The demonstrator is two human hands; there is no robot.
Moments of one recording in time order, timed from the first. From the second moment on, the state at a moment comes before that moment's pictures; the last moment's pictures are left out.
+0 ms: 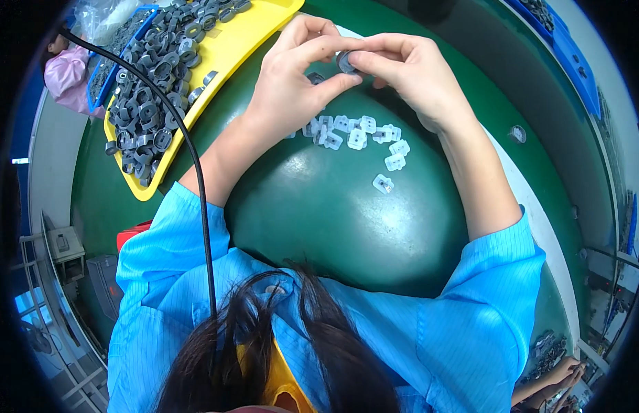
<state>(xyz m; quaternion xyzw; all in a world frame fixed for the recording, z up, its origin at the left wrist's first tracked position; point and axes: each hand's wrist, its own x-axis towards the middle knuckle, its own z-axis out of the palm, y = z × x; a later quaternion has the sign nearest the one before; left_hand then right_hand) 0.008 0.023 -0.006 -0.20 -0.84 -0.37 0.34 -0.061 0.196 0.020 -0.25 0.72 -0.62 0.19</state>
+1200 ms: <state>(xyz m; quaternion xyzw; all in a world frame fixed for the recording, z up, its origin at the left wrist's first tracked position) 0.023 -0.020 0.011 -0.09 -0.97 -0.22 0.10 -0.136 0.248 -0.014 -0.18 0.90 -0.39 -0.01</state>
